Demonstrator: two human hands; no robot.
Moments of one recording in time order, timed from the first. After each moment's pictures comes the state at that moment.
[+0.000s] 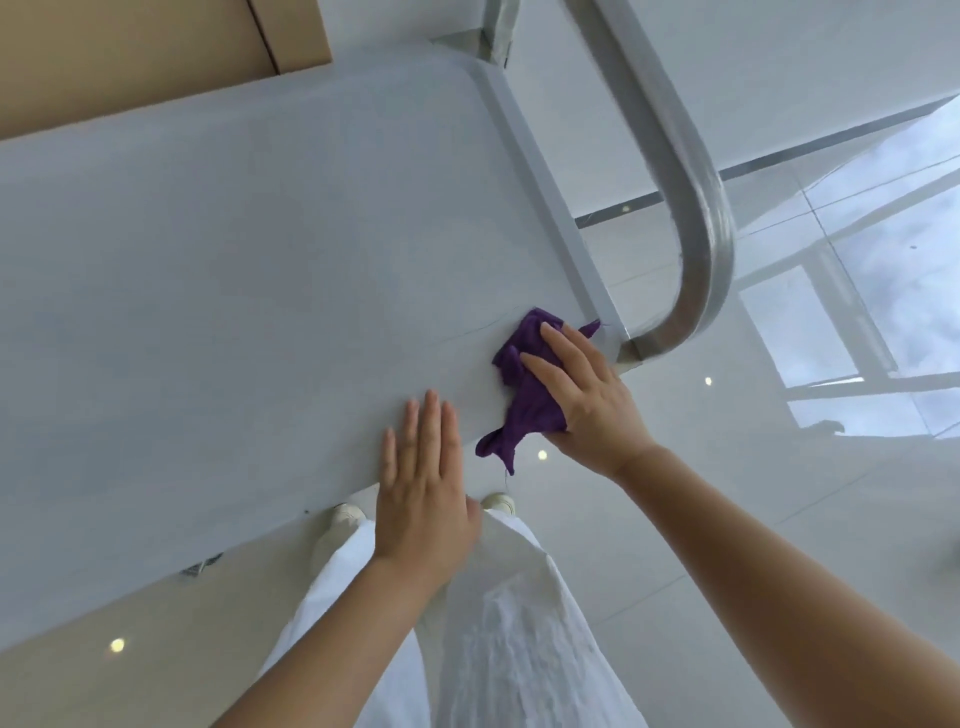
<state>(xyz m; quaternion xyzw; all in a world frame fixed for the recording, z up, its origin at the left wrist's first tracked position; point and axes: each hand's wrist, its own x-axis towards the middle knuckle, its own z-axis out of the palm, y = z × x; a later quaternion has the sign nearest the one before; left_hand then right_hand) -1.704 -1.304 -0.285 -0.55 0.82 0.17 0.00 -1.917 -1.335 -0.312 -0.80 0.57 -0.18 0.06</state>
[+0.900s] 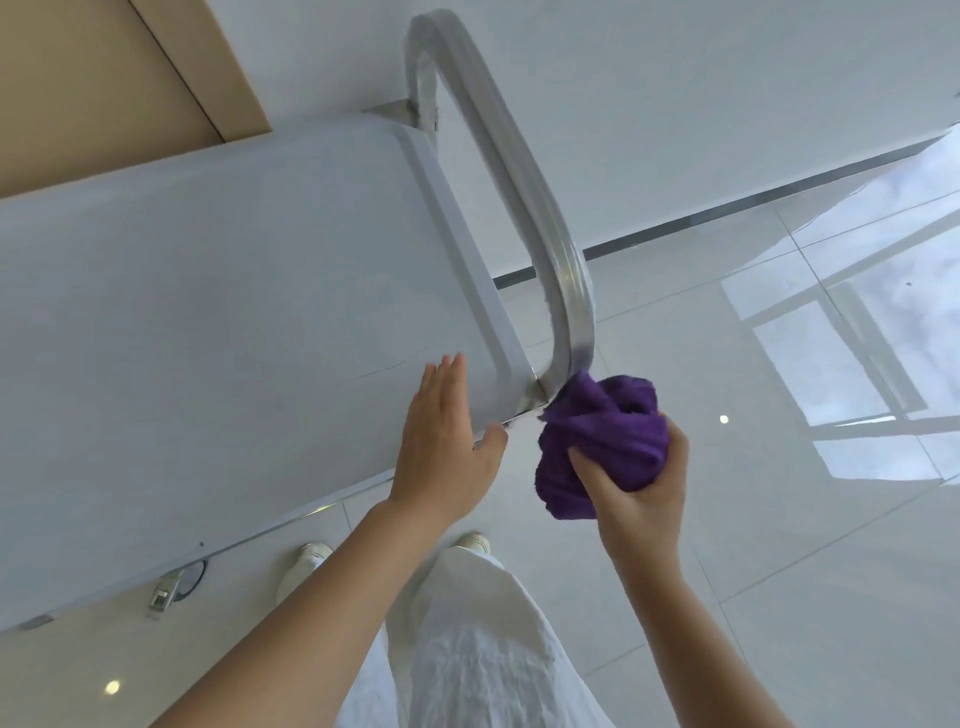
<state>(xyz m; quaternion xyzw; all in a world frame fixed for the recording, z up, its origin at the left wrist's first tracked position) -1.829 -1.351 -0.235 -0.58 0.70 0.40 -0.11 -1.974 -1.268 -0.235 -0.26 0.72 -0.54 0.34</state>
